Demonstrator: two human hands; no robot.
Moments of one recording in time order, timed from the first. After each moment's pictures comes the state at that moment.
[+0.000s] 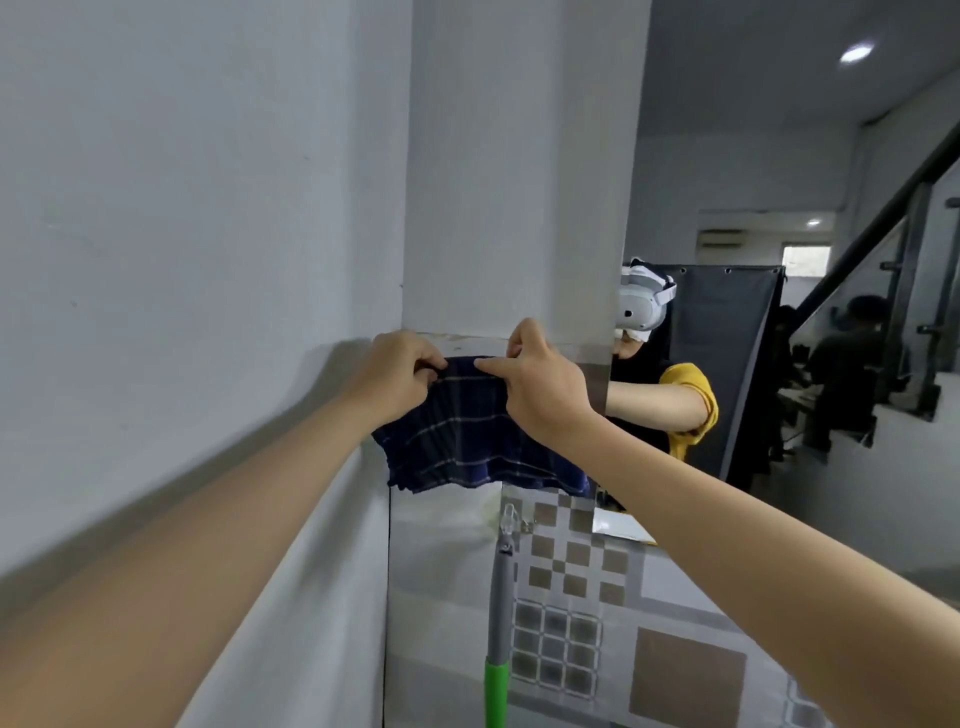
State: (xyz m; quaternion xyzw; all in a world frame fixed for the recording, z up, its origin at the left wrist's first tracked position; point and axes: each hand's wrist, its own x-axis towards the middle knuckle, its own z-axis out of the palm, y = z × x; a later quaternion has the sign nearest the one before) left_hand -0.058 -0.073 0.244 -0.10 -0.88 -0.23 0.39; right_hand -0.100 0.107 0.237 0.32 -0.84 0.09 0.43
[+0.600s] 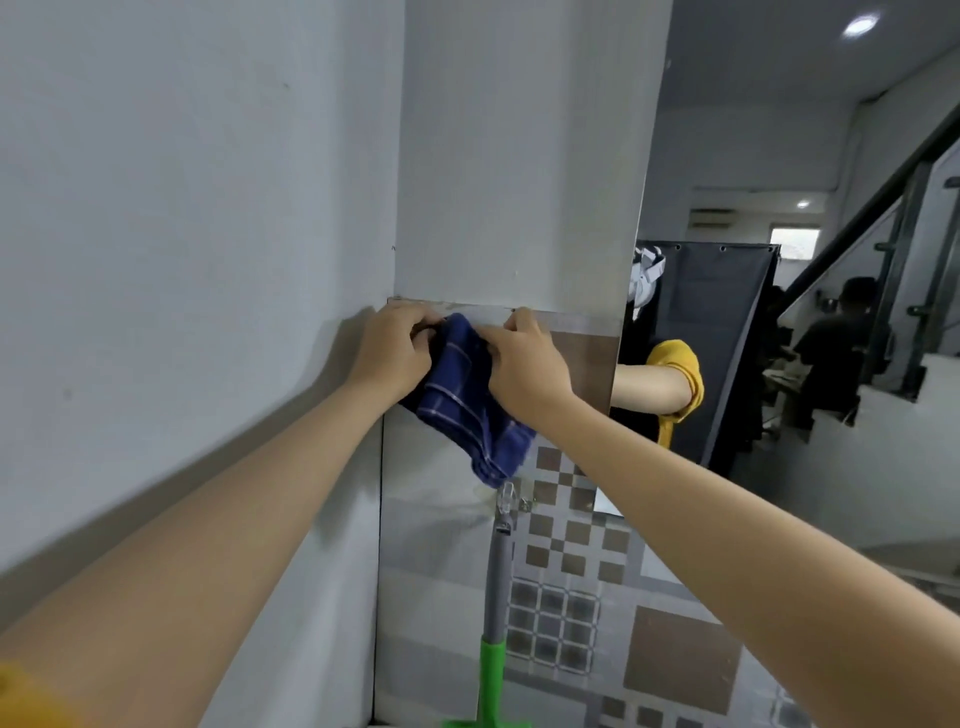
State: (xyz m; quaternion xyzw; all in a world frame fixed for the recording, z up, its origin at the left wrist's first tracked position) left_hand -0.104 -0.076 0.225 -0.11 -0.83 -0.31 0.46; right_hand -0.119 0.085 0.225 0.27 -0.87 0.18 0.36
